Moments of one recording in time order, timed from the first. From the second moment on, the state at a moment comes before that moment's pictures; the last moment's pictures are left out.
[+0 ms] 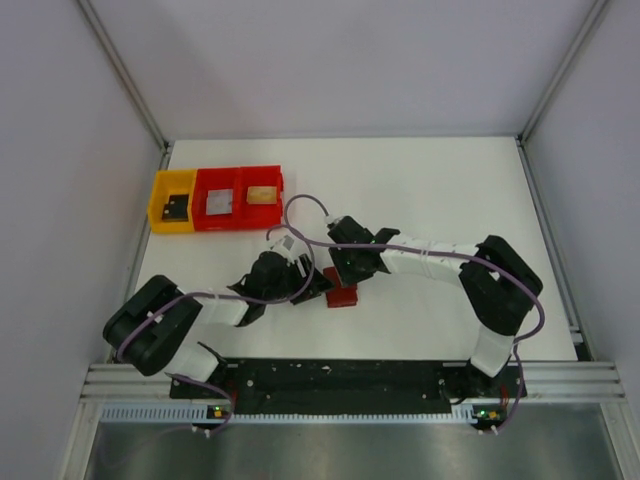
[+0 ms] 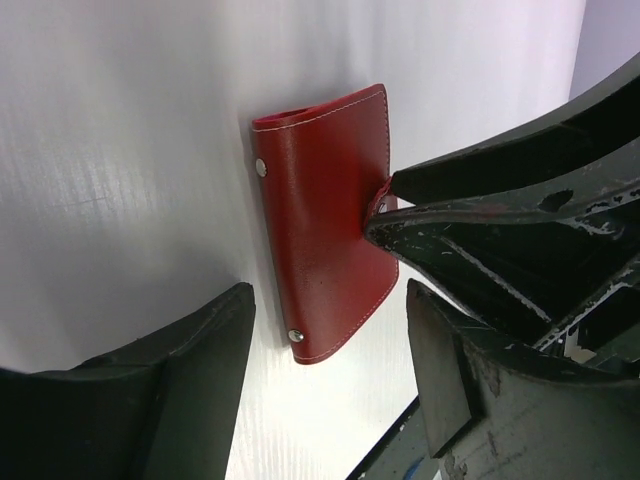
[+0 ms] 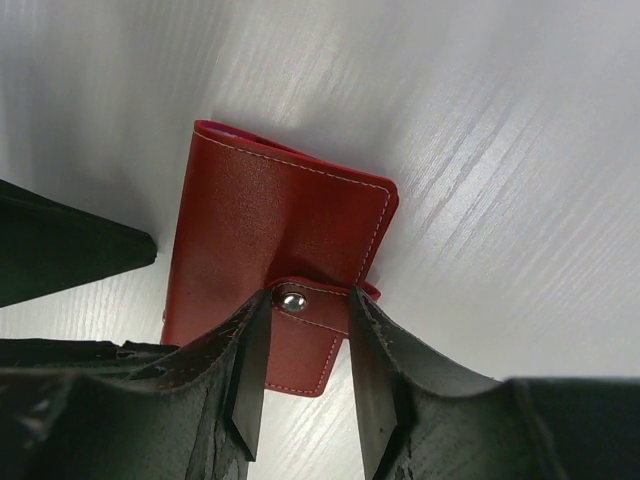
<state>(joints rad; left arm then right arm) -0.63 1.45 0.35 0.55 0.27 -1.01 0.87 1.77 1.14 -0.47 0.09 0.44</state>
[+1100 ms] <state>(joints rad) -0.66 1.55 0.39 0.58 0.21 -1.03 0.88 1.75 1.14 -0.46 0.14 0.45</state>
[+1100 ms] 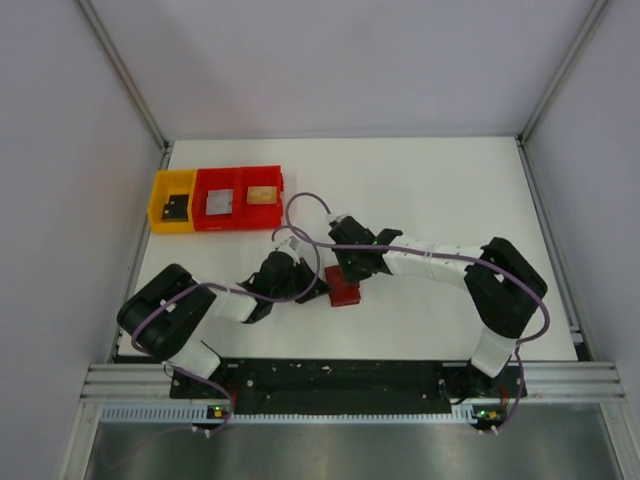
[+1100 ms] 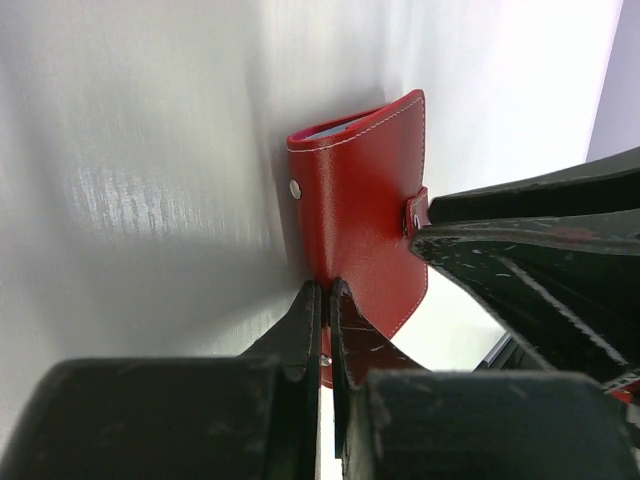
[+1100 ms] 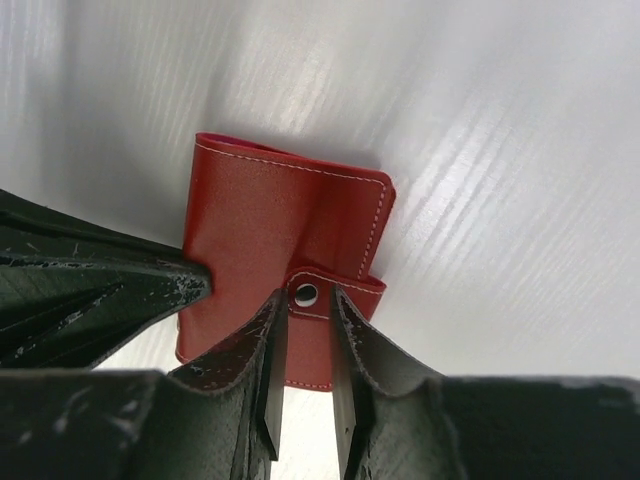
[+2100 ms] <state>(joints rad) -0.67 1.51 0.38 0.52 0.17 -1.05 0.97 1.75 1.13 -0.38 0.27 0.41</state>
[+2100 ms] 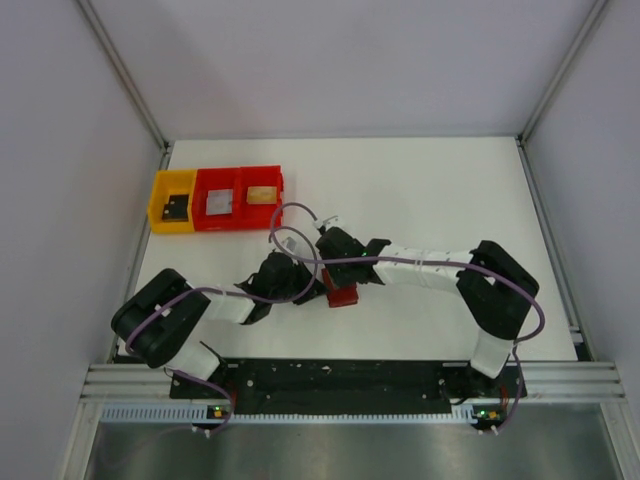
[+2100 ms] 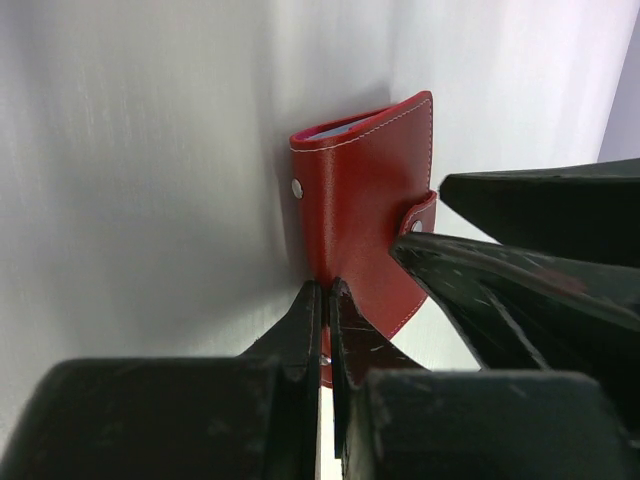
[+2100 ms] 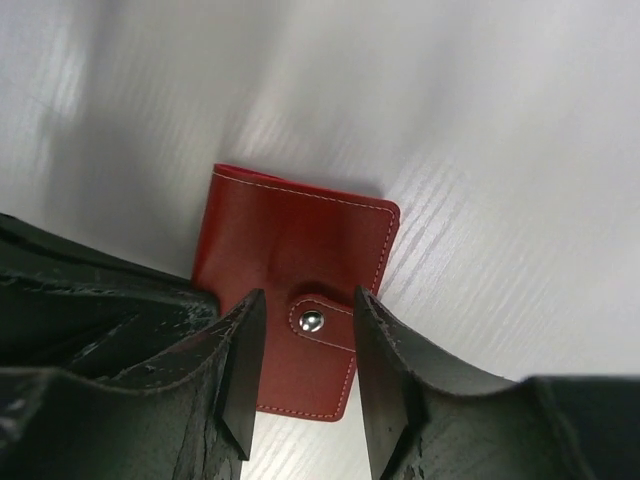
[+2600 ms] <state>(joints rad) -0.68 1.49 0.37 0.52 0.15 -1.07 0.98 1.79 1.13 -0.40 0.36 0.44</state>
